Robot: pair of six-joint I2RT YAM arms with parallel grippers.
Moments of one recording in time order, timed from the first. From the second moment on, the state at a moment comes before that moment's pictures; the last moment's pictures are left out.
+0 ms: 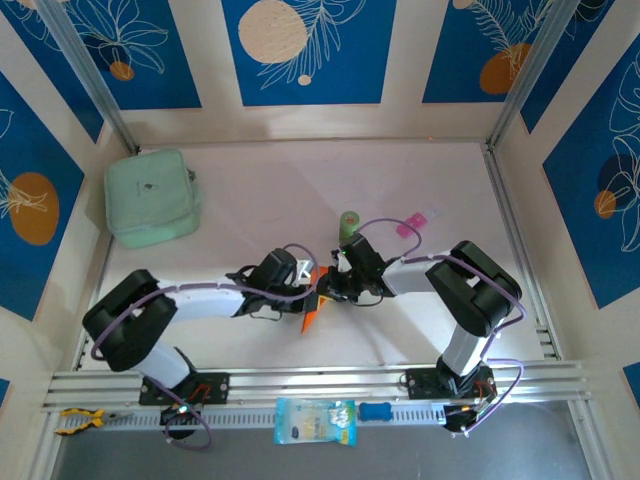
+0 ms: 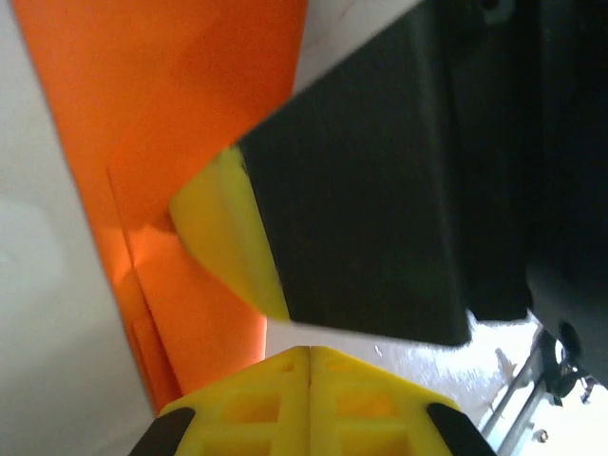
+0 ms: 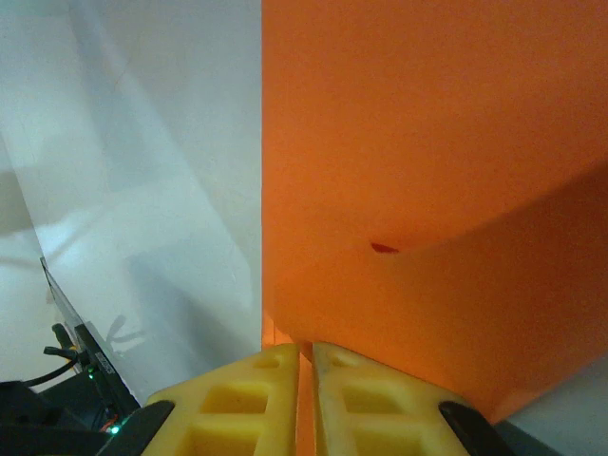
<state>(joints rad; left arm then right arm) -0.82 1.54 0.63 0.04 0.40 -0.71 0.70 1.72 0.69 0.11 -0.52 0.93</state>
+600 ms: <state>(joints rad) -0.82 1.59 0.56 0.13 0.40 -0.65 0.69 1.60 0.66 0.03 -0.46 0.92</state>
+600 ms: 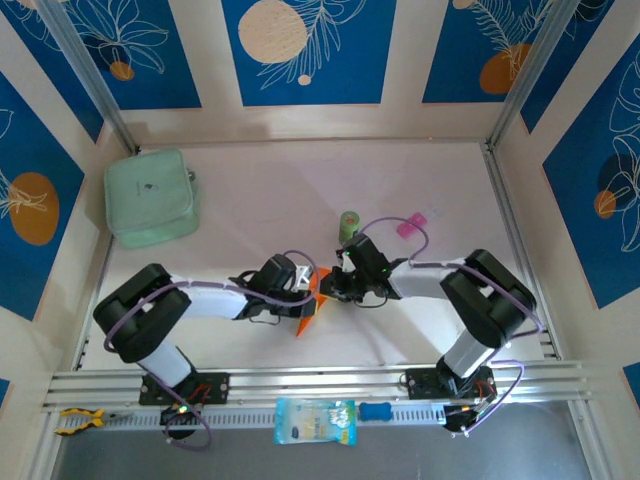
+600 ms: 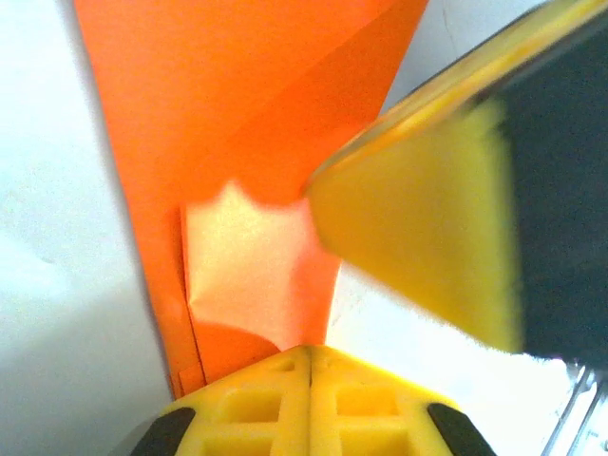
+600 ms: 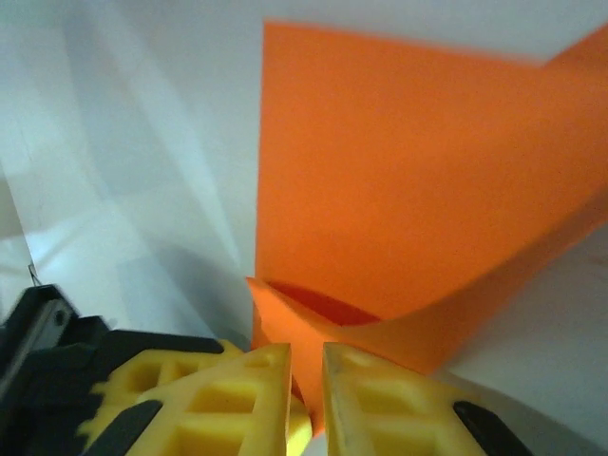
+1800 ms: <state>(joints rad) -0.81 1.62 0.55 0.18 0.54 -0.60 0.60 1.59 0.56 0.11 -0.45 0.86</state>
